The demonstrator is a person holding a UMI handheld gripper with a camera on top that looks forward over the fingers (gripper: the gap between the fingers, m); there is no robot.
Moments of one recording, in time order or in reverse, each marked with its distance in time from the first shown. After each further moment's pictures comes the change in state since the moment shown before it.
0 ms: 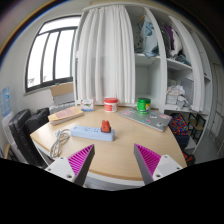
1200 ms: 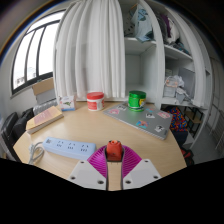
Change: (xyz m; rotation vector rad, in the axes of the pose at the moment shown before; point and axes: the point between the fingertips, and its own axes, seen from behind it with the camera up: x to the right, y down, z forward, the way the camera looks) arm 0.050 -0.020 0.117 -0.111 0.102 0.054
